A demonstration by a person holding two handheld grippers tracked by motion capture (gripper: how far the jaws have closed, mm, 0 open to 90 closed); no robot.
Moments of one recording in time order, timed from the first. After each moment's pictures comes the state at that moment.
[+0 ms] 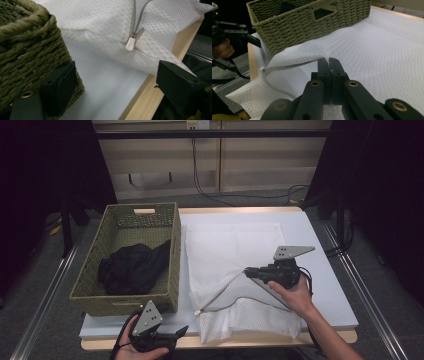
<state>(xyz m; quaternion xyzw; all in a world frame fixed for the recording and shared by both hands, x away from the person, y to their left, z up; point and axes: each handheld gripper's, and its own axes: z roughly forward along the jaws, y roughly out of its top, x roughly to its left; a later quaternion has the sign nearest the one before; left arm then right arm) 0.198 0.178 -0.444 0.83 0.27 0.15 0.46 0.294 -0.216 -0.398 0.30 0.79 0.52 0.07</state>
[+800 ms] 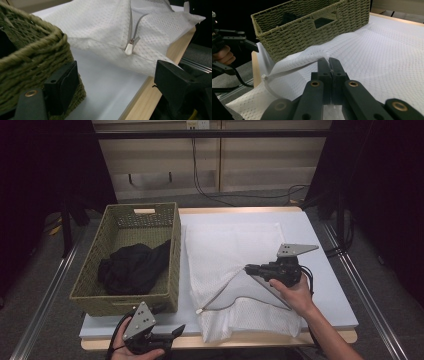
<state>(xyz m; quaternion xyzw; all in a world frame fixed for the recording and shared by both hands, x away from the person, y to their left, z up) 0.190 0.189 -0.430 0.81 0.26 0.16 0.50 0.296 -0.219 -0.396 0.31 0.77 0.55 0.07</state>
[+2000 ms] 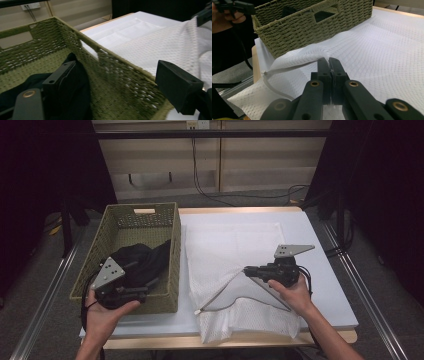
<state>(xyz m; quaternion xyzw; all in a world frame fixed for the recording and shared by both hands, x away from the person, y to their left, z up) 0.271 0.237 -0.372 0.78 0.32 0.23 0.49 0.301 -0.218 -0.404 0.31 0.78 0.54 0.05</state>
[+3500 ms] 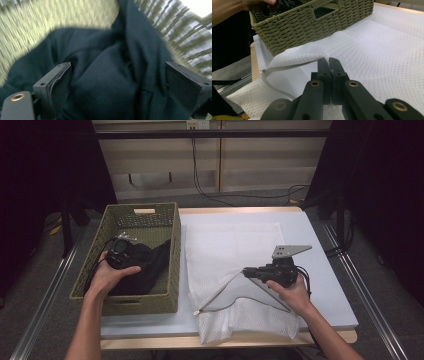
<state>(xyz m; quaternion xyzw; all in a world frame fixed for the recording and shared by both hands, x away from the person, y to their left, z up) 0.408 0.256 -0.425 0.85 0.45 0.11 0.26 0.303 -0.215 -0.408 0.30 0.79 0.53 0.05</state>
